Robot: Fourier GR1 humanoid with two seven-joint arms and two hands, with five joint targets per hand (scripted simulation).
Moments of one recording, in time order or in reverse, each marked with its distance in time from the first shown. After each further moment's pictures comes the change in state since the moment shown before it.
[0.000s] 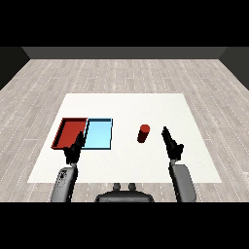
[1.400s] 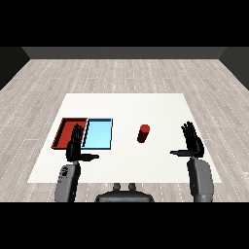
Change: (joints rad) left arm -0.046 -0.069 0.034 -0.055 0.061 -0.087 -0.437; right arm -0.098 -0.167 -0.288 0.226 -0.224 0.340 -0.375
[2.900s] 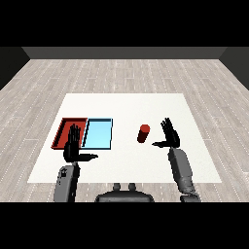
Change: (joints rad) left arm 0.016 -0.011 0.021 -0.033 0.015 0.014 -0.001; right arm -0.231 0.132 0.079 0.325 0.014 -0.071 0.003
